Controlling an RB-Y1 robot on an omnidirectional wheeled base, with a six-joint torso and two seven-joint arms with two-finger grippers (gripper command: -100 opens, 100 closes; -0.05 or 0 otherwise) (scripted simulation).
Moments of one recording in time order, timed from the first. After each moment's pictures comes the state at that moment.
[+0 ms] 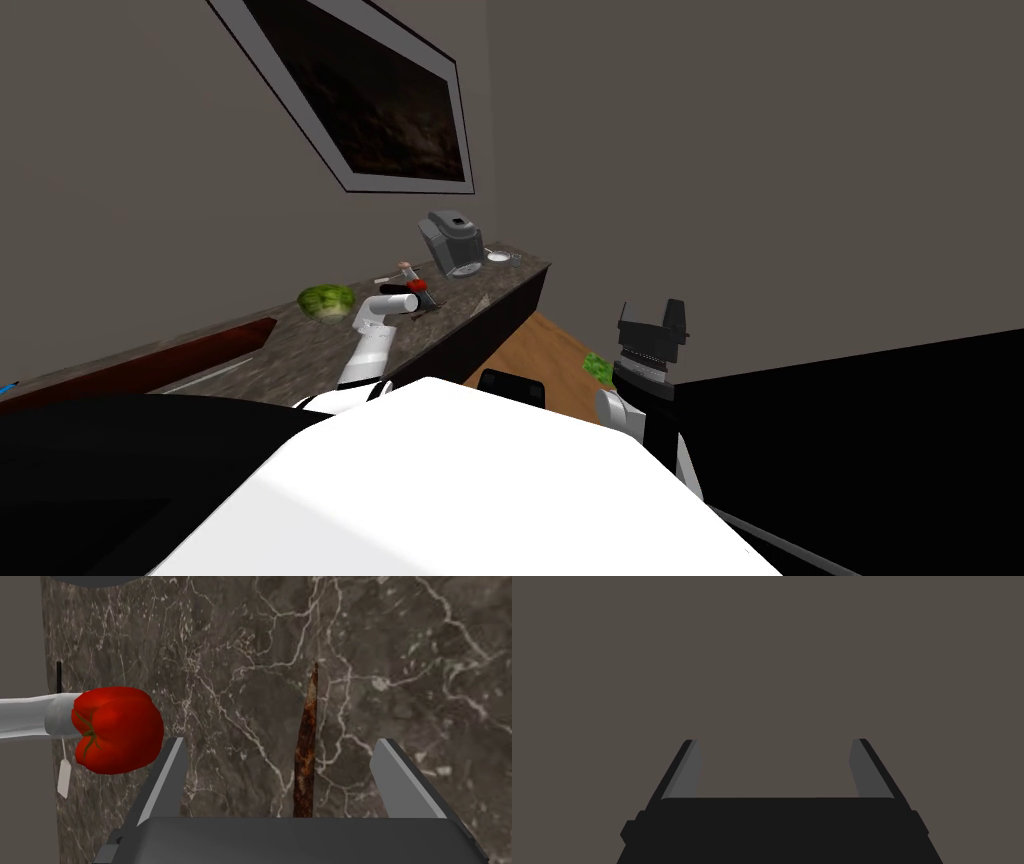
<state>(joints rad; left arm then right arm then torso) -0.02 0.47 0.46 -1.73 0.41 1.13 0.56 0.54 -0.03 -0.03 -2.27 -0.02 -0.50 -0.10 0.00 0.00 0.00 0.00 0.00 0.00</state>
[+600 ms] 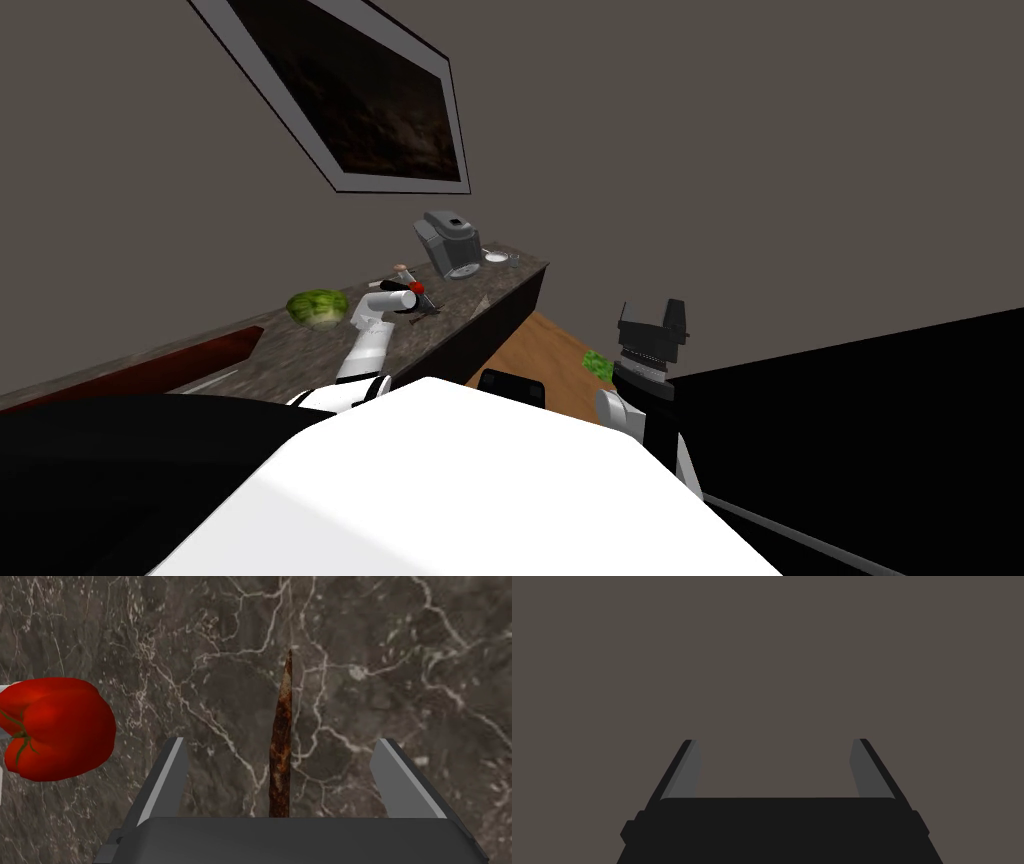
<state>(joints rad) -0.05 0.50 0.47 -1.68 0.45 1.29 0.63 0.54 -0.03 -0.03 -2.27 -0.02 -0.50 -0.10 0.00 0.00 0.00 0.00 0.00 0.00</state>
